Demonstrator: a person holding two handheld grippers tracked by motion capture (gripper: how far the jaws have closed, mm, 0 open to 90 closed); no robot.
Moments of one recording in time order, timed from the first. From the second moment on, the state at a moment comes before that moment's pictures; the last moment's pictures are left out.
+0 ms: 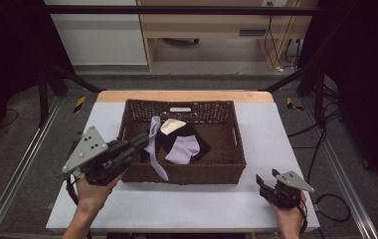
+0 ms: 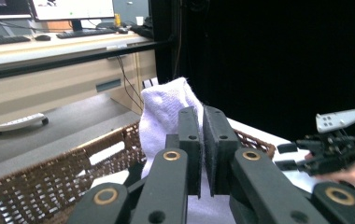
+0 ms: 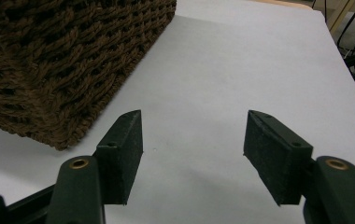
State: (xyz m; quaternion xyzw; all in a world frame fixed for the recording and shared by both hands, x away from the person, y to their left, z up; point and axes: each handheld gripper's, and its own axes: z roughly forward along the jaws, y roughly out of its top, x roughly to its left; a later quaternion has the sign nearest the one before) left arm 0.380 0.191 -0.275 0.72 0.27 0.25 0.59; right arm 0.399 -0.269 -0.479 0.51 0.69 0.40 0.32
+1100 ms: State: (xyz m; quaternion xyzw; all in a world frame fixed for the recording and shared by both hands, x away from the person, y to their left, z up) left arm 0.361 0.176 -0.399 0.81 0.30 0.16 0.47; right arm 0.398 -0.271 -0.482 0.52 0.69 0.40 0.32
